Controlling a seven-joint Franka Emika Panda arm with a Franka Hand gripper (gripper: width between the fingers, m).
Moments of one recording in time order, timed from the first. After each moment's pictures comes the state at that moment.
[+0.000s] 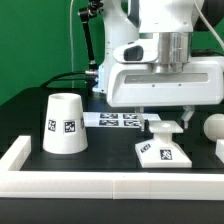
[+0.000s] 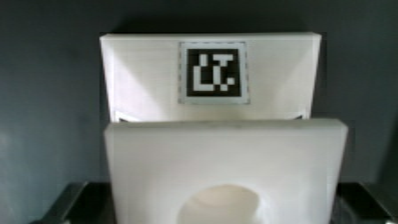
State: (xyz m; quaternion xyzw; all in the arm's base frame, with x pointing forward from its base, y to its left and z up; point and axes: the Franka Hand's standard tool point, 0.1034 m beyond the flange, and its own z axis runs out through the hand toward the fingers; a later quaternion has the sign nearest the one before) arm 0.536 0.044 0.051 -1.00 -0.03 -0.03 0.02
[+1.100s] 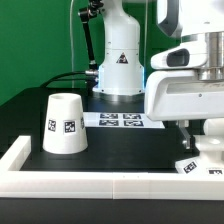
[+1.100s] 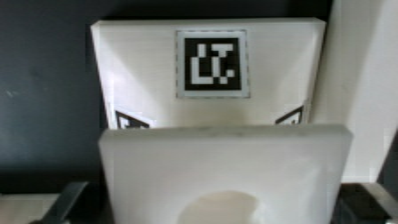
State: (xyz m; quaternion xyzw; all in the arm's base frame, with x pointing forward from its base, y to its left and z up) arm 0.606 0.098 0.053 -1.00 -0.02 -0.08 0.03
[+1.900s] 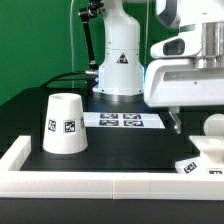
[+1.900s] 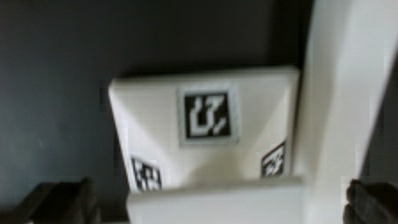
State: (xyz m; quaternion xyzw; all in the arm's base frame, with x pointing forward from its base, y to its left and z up) arm 0.560 0.106 0.072 -1.00 0.04 -0.06 0.03
